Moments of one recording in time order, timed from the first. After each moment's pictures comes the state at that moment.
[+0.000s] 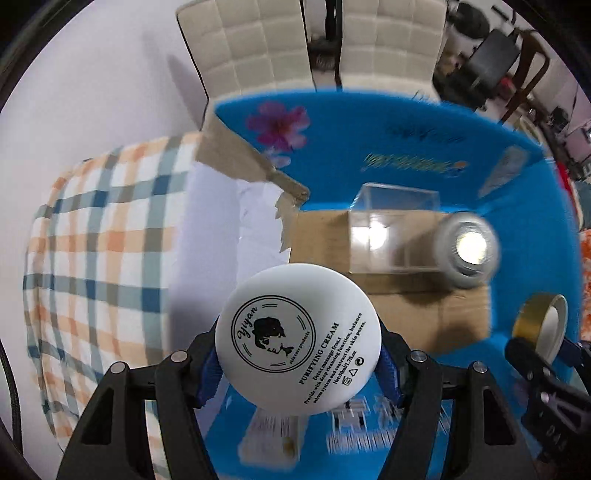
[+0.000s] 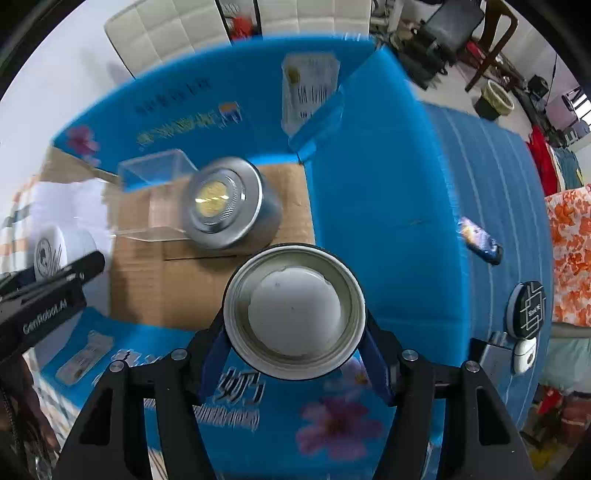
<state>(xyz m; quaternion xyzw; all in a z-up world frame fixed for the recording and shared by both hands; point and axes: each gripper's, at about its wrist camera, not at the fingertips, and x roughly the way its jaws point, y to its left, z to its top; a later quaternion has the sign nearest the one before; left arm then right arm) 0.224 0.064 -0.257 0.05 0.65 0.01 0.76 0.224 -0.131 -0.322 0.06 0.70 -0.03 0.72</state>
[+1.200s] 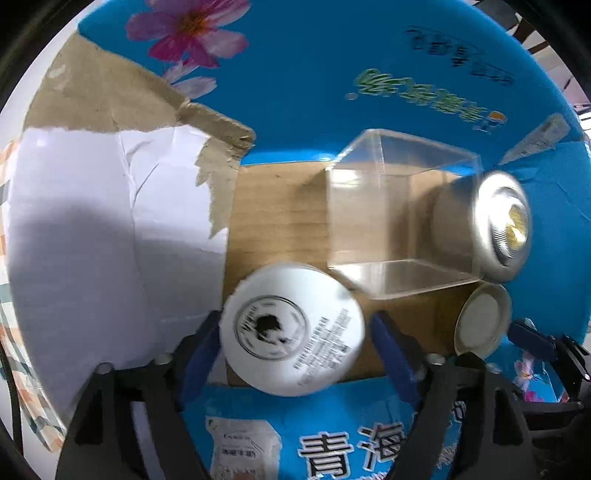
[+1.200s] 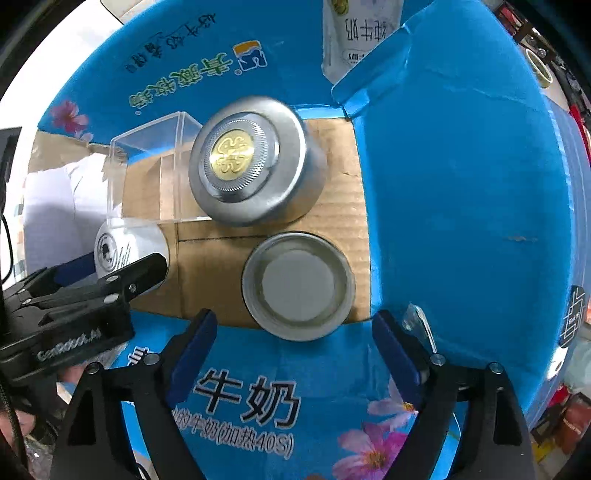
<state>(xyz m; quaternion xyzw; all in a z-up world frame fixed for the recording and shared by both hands) 0.230 0.067 -0.313 0.01 0.74 -0.06 0.67 0.248 -0.143 -0.373 0.10 0.75 0.03 0.65</state>
